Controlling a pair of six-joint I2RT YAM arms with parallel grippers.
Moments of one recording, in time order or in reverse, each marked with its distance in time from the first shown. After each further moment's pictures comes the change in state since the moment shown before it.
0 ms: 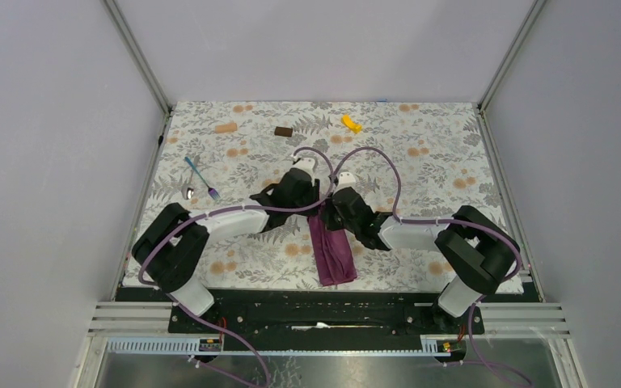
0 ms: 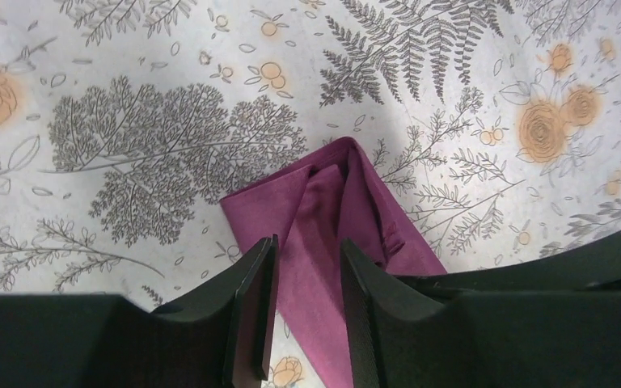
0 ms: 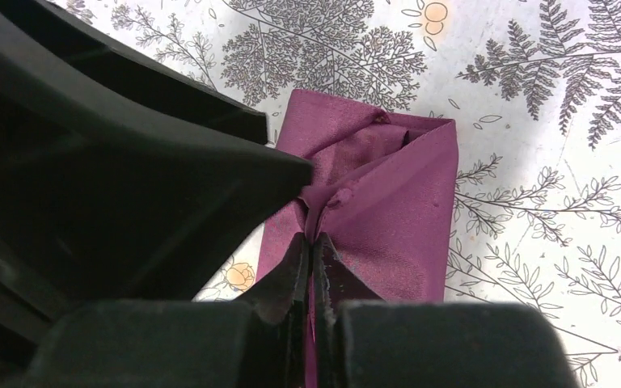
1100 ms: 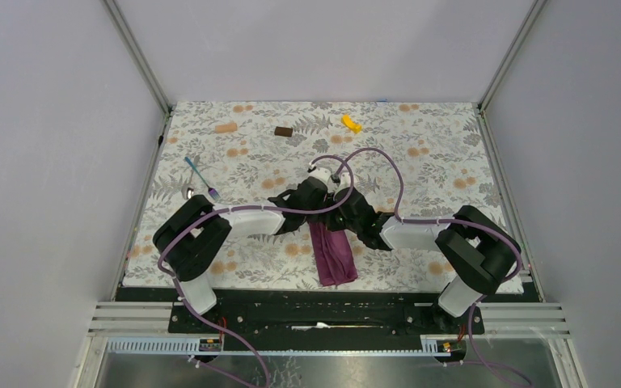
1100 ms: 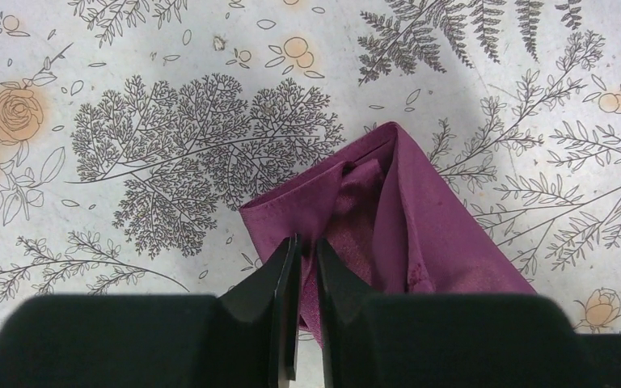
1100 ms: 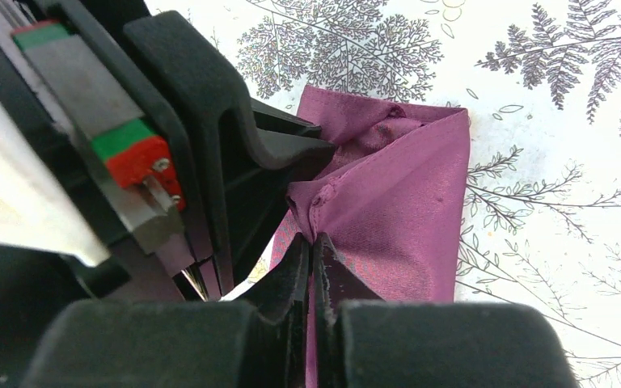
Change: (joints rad) left arm -0.117 0.154 0.076 -0.029 -0.224 0.175; right arm -0.020 -0.004 -0.017 0.027 -0.063 0.037
